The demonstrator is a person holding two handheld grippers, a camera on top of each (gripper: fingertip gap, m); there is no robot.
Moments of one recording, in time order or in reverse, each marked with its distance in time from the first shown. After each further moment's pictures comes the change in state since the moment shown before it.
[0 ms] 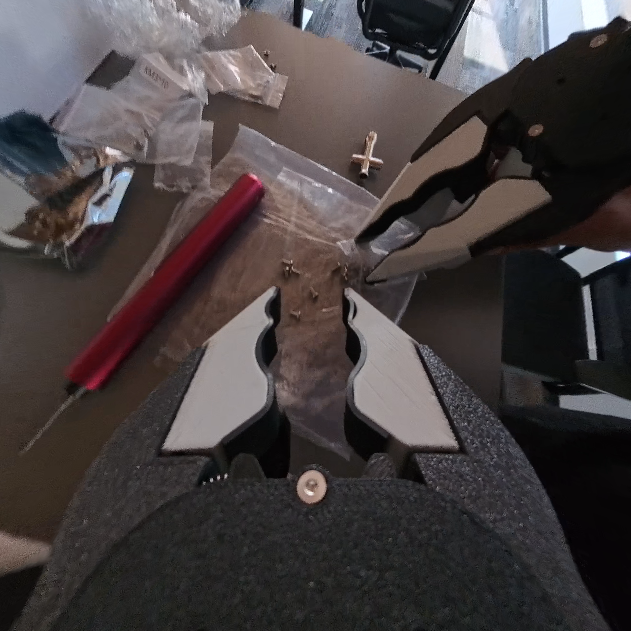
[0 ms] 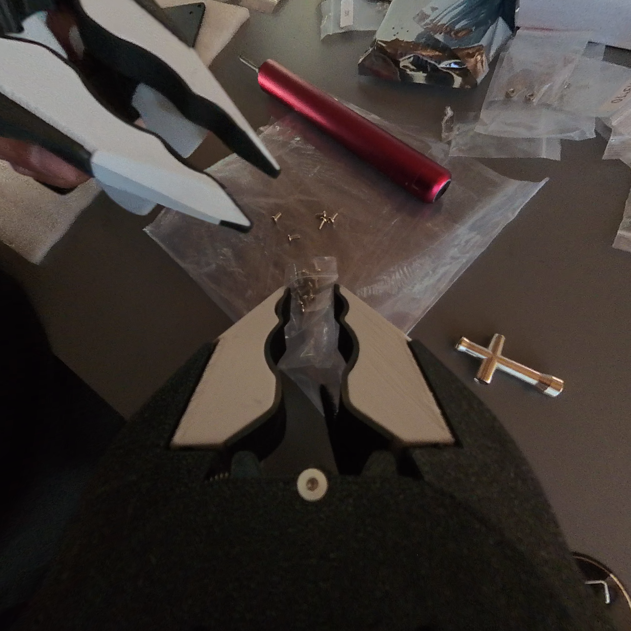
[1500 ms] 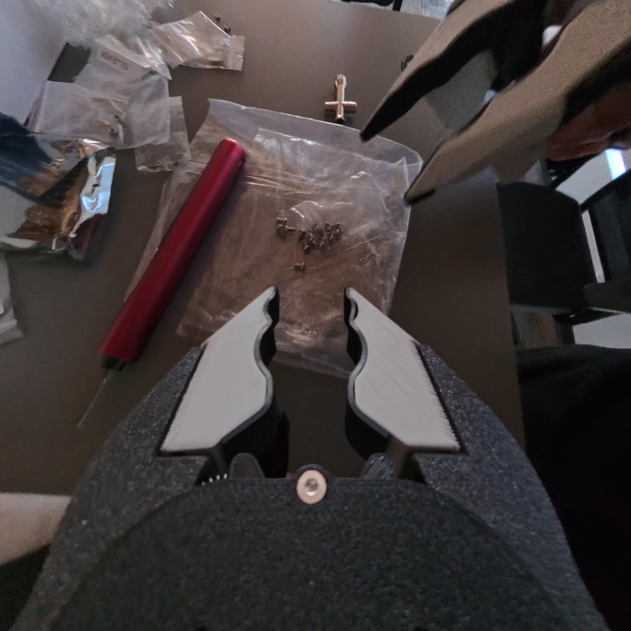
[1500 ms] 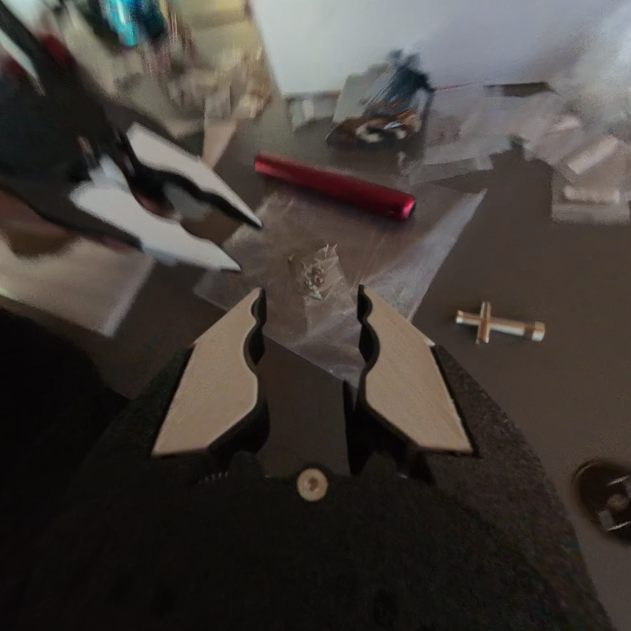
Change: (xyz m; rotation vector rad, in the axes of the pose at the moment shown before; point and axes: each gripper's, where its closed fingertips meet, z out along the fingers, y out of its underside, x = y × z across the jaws) left arm -0.005 0.024 -0.021 -0.056 0.090 0.179; right arm -0.010 -0.025 -0.033 0.140 0.090 0.193
